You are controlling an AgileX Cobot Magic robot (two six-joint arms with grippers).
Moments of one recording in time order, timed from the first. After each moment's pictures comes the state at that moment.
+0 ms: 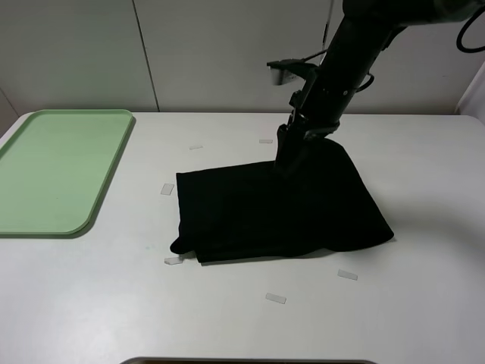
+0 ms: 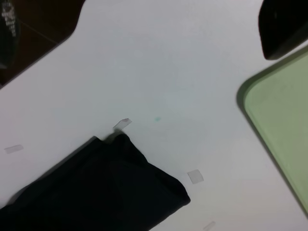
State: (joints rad) left arm -0.42 -0.01 -0.51 -0.07 1.07 0.15; right arm 0.38 2.00 -1.54 0.41 1.17 -0.71
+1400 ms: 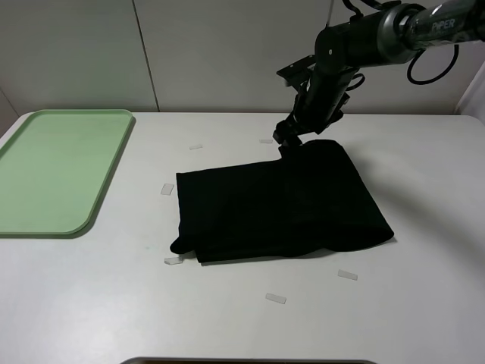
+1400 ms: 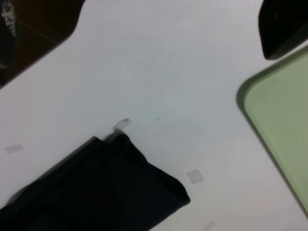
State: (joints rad) left arm -0.42 -0.01 -0.51 -0.07 1.07 0.15; right arm 0.37 2.20 -1.62 -0.10 0.68 -0.14
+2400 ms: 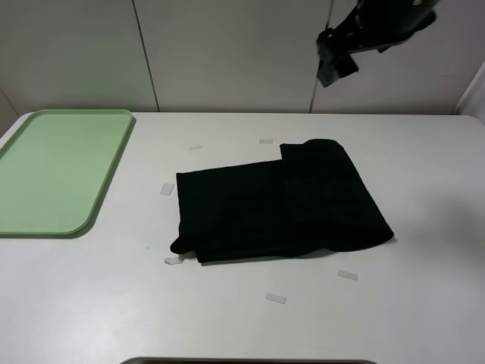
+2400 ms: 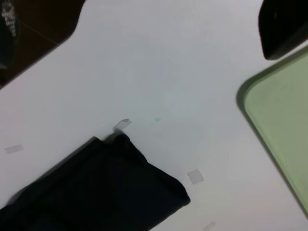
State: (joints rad) left arm -0.42 -0.01 -0.51 -0.07 1.07 0.15; right arm 0.47 1.60 -1.43 -0.20 0.89 -0.03
